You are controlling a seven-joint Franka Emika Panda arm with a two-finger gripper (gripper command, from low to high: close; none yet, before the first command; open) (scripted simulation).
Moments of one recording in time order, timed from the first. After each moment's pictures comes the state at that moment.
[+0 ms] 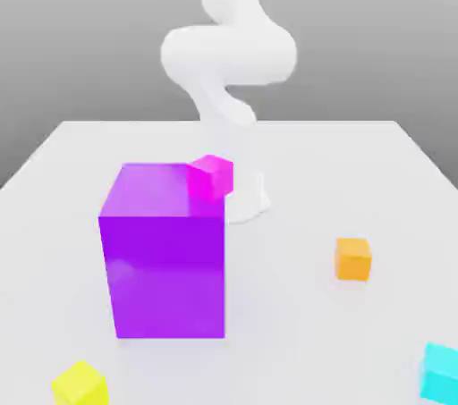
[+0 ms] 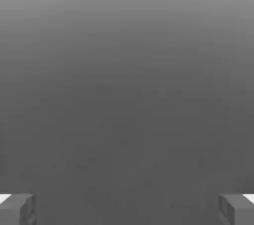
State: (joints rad) arm 0.06 -0.74 0.01 -2.37 0.01 2.35 0.73
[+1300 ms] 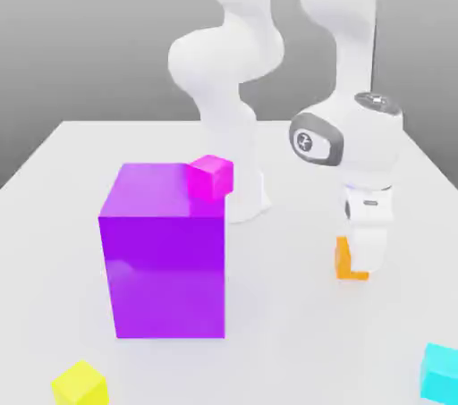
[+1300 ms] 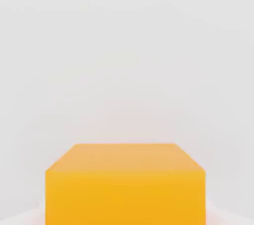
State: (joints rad) arm 0.72 0.12 0.05 -2.95 -0.05 3.07 0.12
